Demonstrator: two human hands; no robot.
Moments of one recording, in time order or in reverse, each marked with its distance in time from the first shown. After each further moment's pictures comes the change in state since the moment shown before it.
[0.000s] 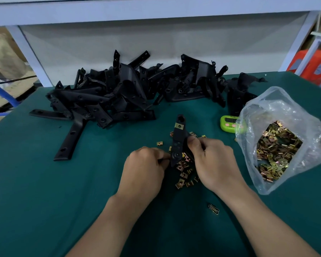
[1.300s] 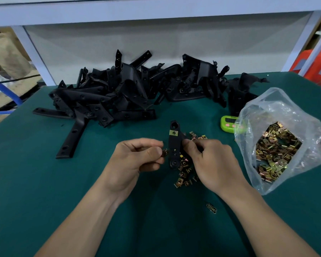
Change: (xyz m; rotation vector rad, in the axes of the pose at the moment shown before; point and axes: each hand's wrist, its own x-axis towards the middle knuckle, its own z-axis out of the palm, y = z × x) left_hand 0.001 -0.010 -0.031 -1.160 -0.183 -0.261; right_hand 0.000 0.000 -0.007 -0.122 -0.029 -0.089
